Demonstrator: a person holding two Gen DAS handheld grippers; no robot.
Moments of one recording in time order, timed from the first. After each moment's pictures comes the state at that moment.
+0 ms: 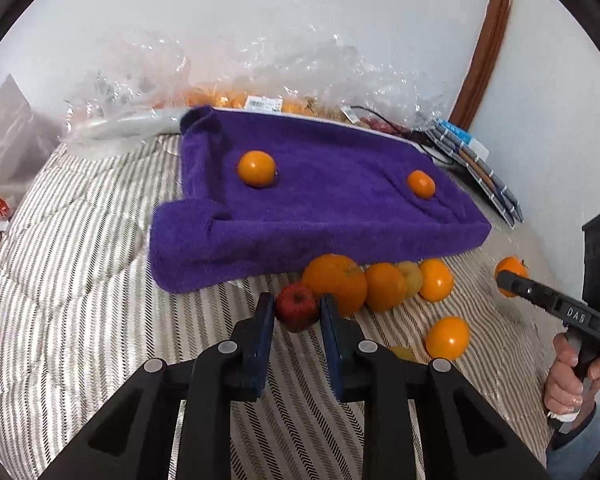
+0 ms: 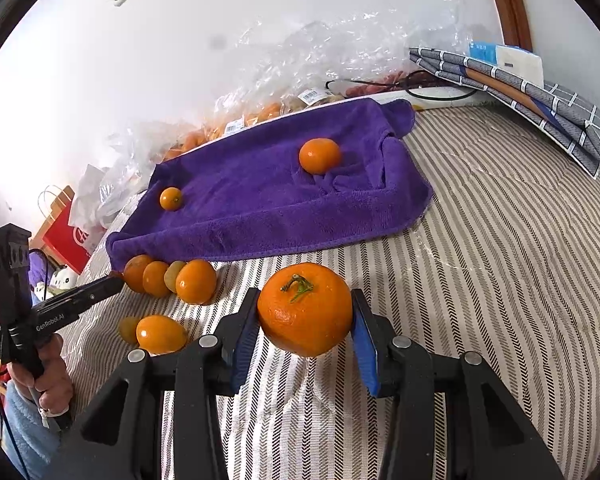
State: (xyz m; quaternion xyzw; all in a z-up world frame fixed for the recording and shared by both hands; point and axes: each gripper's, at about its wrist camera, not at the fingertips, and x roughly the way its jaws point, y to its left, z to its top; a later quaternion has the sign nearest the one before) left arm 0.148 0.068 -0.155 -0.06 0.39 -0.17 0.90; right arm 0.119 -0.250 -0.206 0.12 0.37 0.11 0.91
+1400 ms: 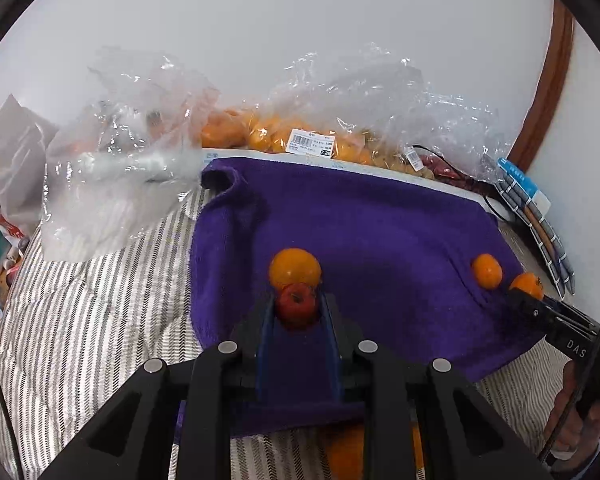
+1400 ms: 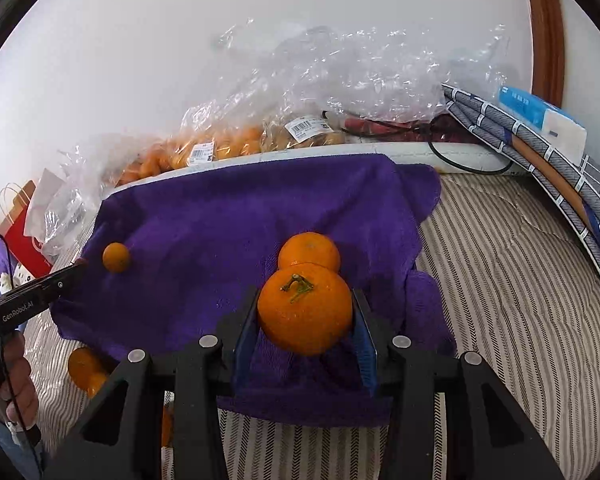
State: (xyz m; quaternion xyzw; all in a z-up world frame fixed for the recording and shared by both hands) left arm 0.247 0.052 -0.134 -0.06 0.40 -0.08 0.91; right arm 0.234 -0.231 -0.185 0.06 0.38 0.08 0.92
